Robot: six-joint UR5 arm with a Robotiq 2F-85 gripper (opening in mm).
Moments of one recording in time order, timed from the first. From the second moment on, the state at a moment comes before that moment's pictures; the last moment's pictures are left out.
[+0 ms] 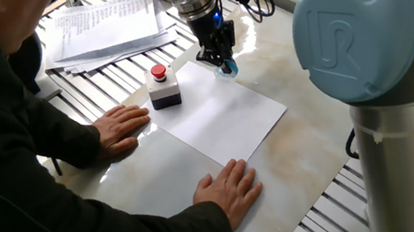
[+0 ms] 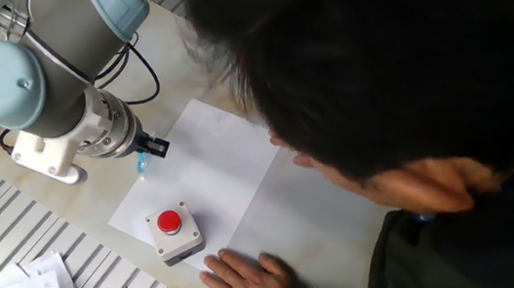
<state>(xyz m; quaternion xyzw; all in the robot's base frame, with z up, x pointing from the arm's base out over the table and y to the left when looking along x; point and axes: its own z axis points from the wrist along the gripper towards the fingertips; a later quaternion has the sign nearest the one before) 0.558 -0.074 0.049 0.09 -0.98 0.05 0.18</state>
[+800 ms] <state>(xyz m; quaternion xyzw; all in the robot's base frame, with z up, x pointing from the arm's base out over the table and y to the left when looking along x) 0.562 -0.077 0.045 0.09 -0.98 0.06 0.19</state>
